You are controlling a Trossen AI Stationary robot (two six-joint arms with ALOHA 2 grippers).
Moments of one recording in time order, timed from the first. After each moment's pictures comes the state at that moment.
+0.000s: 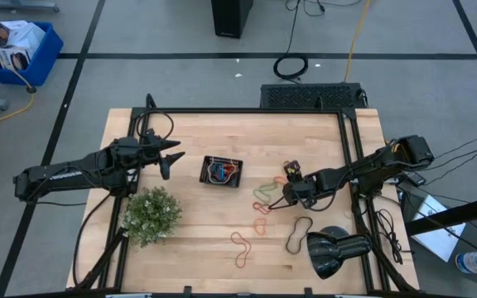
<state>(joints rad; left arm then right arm) 0.26 0.44 0.35 -0.19 -0.14 -0.10 0.17 1.49 0.63 -0.44 0.44 -0.46</state>
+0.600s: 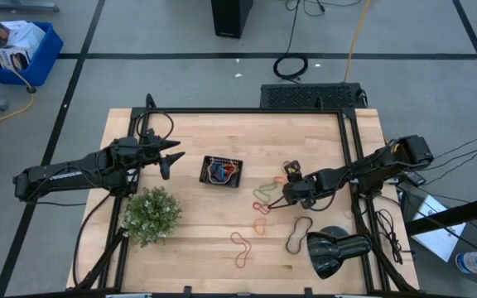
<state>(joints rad) 0.26 0.44 0.35 -0.19 -0.14 -0.10 0.16 1.50 0.62 -0.41 0.44 -0.43</state>
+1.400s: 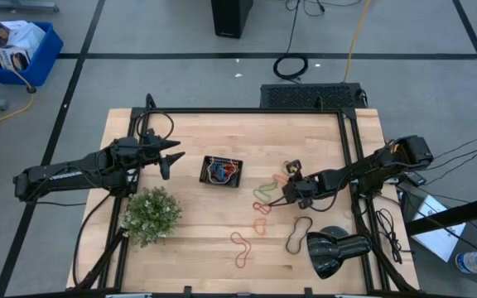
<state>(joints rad) 0.26 0.44 0.35 -0.19 -0.14 -0.08 0.16 1.50 0.55 -0.26 0.47 -0.36</state>
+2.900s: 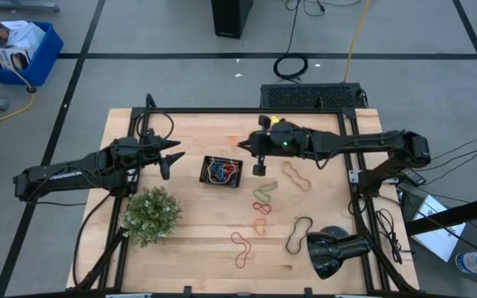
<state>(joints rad) 0.26 0.44 0.35 -0.19 -0.14 -0.08 -0.11 1.49 1.18 -0.08 0.13 -0.27</state>
